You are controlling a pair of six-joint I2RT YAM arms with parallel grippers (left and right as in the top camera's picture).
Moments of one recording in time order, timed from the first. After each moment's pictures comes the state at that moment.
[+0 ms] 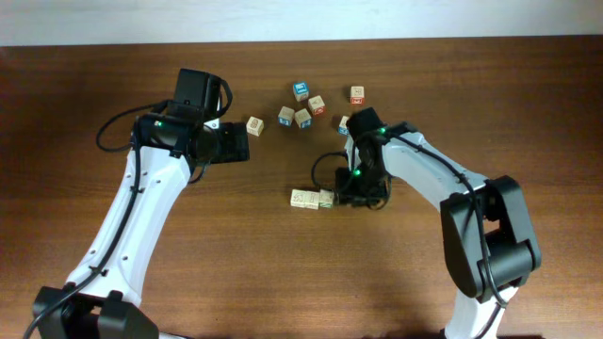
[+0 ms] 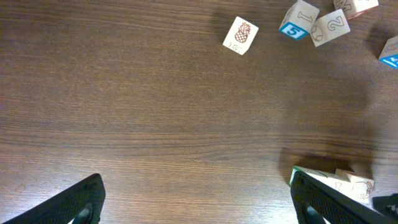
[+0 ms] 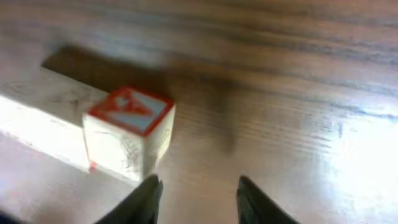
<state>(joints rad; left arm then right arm) -0.21 1.61 1.44 -0.96 -0.09 -0.26 0.37 1.98 1.35 -0.92 -0.35 0.32</state>
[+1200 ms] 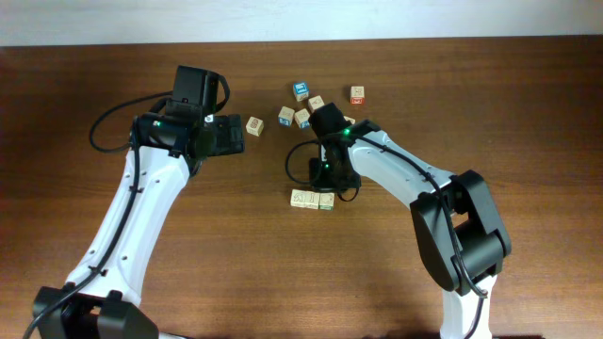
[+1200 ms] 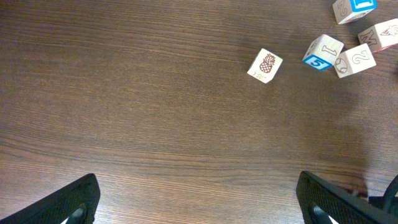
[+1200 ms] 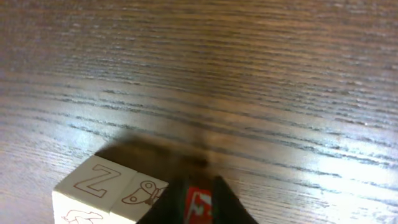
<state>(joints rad) -0.21 1.61 1.44 -0.90 -0.19 -0.27 0.50 2.08 1.47 -0.81 -0.17 0.45</state>
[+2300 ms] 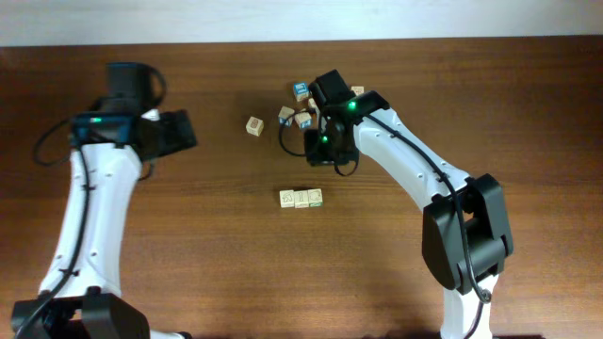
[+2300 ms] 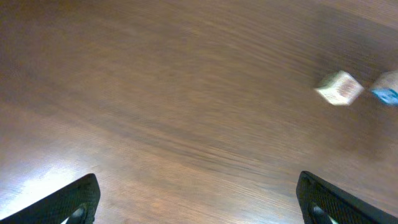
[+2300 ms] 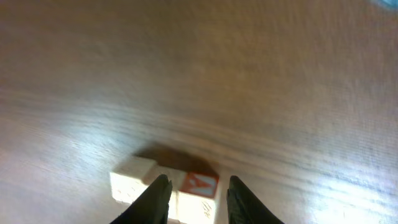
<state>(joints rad) 0.06 1.61 1.47 -0.98 -0.12 -0.27 0.49 2.08 1.71 -0.91 -0.19 0.38</state>
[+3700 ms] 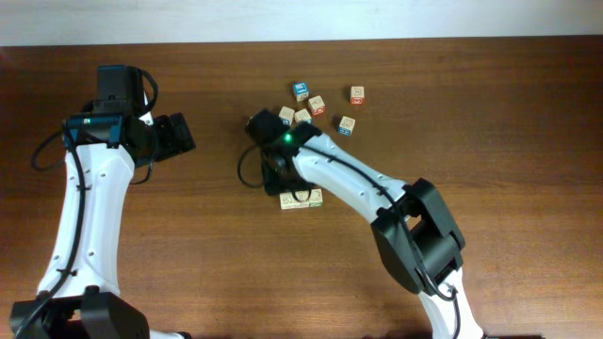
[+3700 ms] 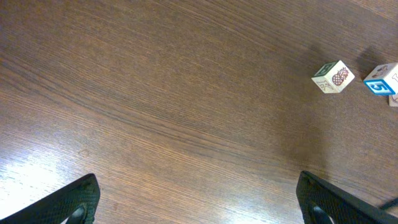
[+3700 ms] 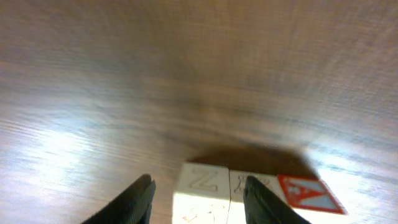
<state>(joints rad) 0.07 1.61 1.47 -1.03 -0.05 -0.30 0.71 2.21 1.82 -0.99 -0.02 0.56</state>
